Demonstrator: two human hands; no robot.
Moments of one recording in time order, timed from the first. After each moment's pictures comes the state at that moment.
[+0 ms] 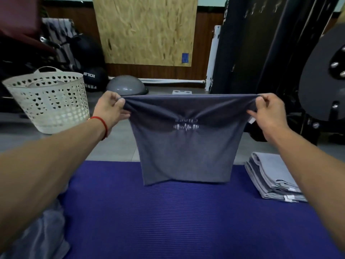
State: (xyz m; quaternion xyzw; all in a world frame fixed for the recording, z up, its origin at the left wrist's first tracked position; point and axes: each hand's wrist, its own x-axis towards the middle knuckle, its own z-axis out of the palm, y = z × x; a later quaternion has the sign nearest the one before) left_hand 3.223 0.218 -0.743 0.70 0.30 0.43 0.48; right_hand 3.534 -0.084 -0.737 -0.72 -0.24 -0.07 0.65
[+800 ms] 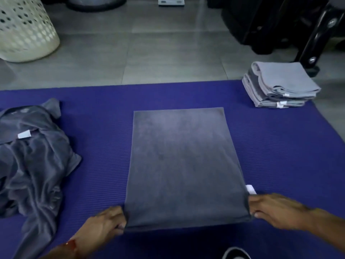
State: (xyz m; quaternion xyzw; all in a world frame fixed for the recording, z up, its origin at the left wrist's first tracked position) left_hand 2.905 0.003 -1.096 0.97 0.09 -0.09 0.23; right_hand 3.325 -0.379 -1.034 -0.73 -0.58 0.35 -0.10
